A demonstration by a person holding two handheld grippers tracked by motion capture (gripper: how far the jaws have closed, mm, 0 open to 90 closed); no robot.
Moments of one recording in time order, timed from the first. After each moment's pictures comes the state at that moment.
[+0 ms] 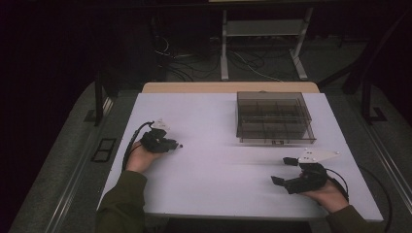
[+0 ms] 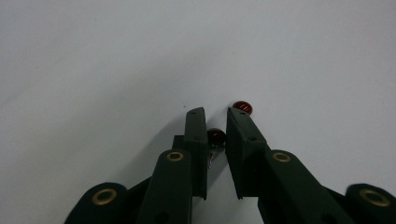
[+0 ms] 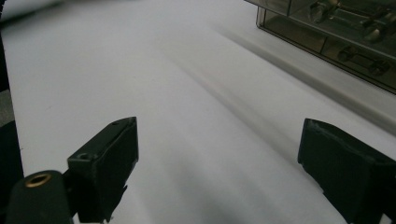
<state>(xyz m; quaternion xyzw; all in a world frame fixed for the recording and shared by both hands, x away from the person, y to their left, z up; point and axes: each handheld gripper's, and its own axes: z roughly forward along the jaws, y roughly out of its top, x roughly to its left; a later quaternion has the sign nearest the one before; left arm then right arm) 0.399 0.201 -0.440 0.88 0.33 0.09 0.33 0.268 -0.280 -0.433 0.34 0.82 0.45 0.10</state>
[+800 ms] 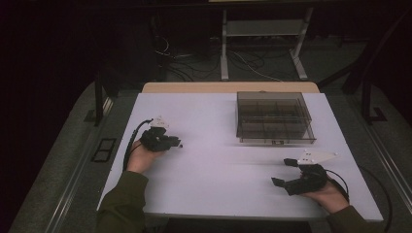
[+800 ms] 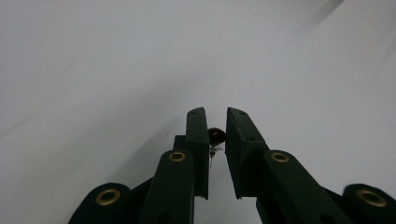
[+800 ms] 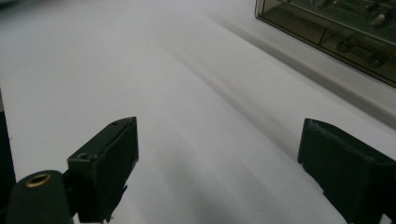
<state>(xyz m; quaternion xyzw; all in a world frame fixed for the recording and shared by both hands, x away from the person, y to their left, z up) 0.389 0.195 -0.420 0.86 0.33 0.10 0.37 0.267 -0.281 -0.436 0.34 0.83 0.44 0.10</state>
